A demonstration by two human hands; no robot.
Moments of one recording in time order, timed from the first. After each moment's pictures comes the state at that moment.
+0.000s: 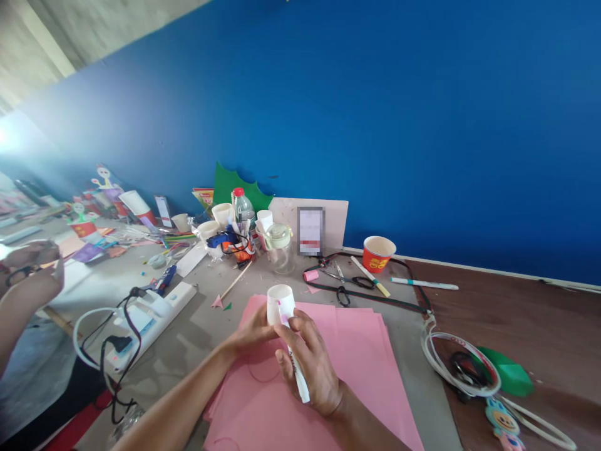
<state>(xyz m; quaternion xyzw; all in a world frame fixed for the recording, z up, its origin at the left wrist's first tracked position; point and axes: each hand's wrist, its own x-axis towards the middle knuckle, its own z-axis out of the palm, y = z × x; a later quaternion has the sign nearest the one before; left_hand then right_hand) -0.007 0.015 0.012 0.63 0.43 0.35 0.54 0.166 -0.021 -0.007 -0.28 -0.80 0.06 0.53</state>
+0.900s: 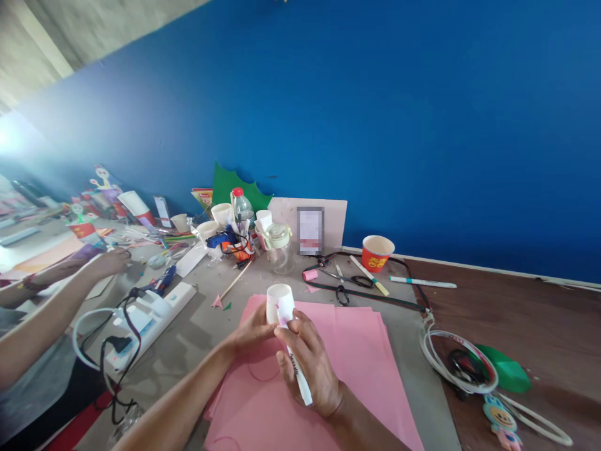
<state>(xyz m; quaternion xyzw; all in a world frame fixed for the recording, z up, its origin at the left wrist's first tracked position) -0.009 0.016 0.003 0.60 0.42 0.37 0.57 0.166 -0.023 -0.001 -0.25 -0.79 0.08 0.55</state>
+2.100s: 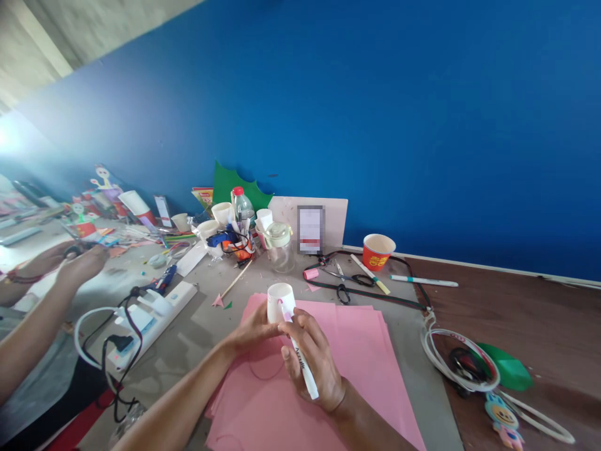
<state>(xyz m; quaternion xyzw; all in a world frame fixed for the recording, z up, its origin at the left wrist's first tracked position) -0.008 0.014 0.014 0.62 0.42 0.35 0.57 0.168 -0.021 0.003 -0.26 -0.77 0.12 0.57</state>
